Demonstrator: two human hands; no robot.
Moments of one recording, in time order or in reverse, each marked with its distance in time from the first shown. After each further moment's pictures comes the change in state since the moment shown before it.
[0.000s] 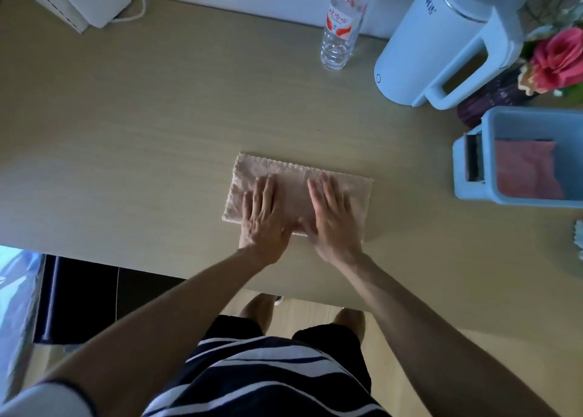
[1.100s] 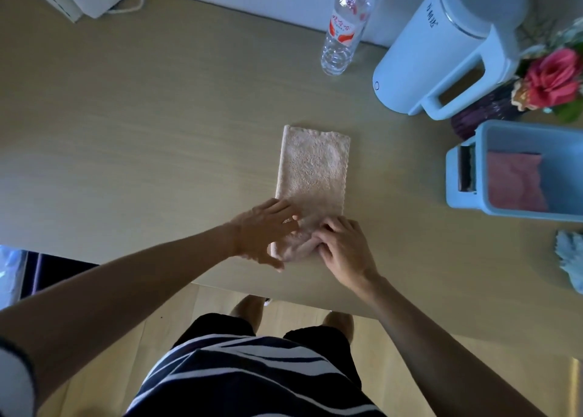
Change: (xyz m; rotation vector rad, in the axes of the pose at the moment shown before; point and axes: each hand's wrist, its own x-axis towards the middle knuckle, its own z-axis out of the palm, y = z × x) left_hand 0.026 -0.023 -0.039 0.251 -0.222 0.833; right_hand -0.035 0.027 -0.014 -0.079 0.016 -0.182
